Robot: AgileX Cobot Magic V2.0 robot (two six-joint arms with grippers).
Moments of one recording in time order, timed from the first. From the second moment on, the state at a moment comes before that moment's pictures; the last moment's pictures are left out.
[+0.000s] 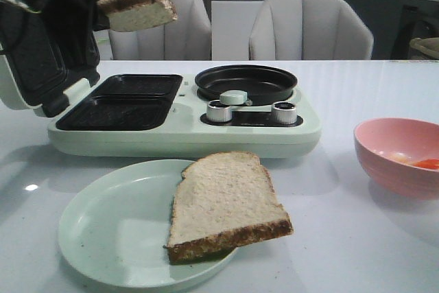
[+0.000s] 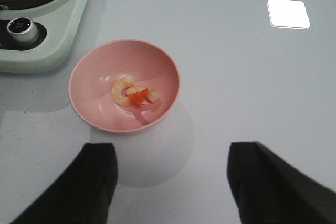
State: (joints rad) left arm -0.60 1.61 -1.00 1.80 0.49 -0.80; right arm -0.04 0.58 -0.54 0.04 0.64 -0.03
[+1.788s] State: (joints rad) left arm -0.42 1.93 -1.27 1.81 0.35 -0.66; right arm -0.04 0.58 -0.54 0.04 0.64 -0.03
